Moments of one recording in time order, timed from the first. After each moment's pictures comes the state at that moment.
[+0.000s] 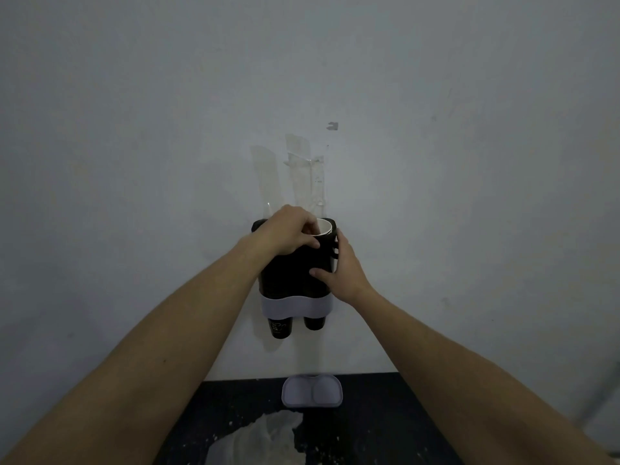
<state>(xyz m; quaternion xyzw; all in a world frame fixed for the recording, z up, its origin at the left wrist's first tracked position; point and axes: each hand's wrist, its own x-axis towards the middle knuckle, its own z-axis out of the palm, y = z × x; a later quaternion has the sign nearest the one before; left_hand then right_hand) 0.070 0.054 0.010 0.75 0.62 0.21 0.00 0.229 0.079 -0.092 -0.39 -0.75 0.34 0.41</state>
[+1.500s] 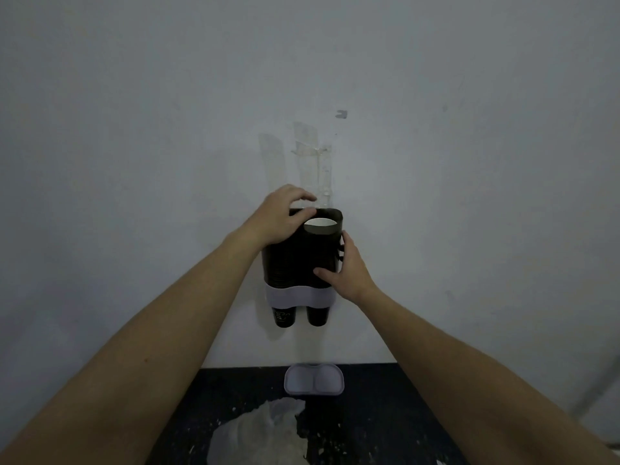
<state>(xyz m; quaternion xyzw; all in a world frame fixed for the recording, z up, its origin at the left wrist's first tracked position) 0.041 0.043 0.000 0.74 0.55 0.39 0.01 0.227 0.076 -0.113 -0.41 -0.74 0.36 0.39</state>
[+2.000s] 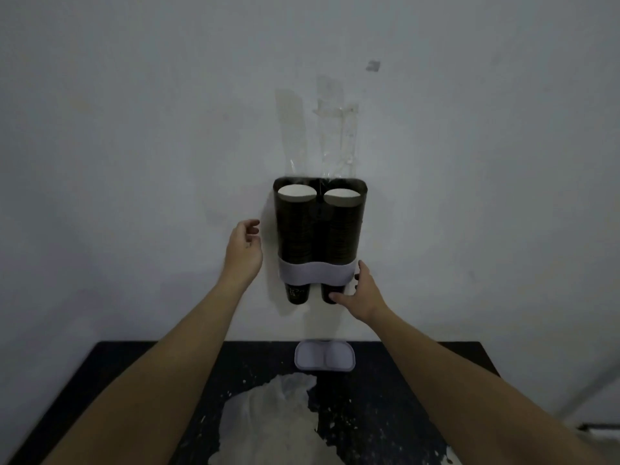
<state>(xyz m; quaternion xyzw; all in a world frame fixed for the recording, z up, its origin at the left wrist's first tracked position) -0.028 0.017 -0.151 0.44 0.67 0.57 0.16 0.223 0.072 -0.219 -0.50 -0.68 0.44 0.30</state>
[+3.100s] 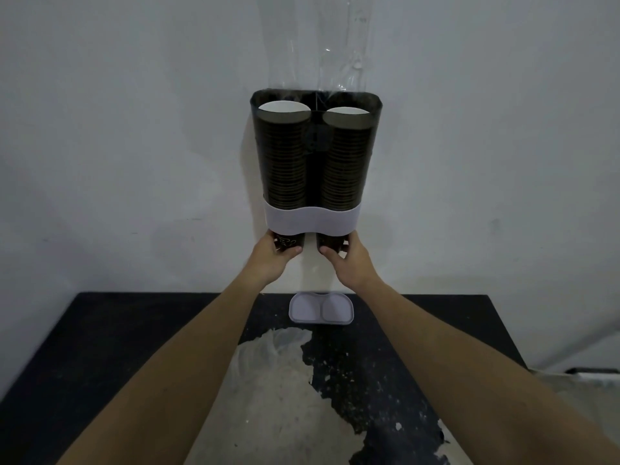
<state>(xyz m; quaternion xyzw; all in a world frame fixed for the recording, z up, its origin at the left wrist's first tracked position) 0.009 0.045 -0.292 0.46 0.68 0.47 0.32 0.203 0.093 -0.291 -0.47 -0.68 0.44 0.36</state>
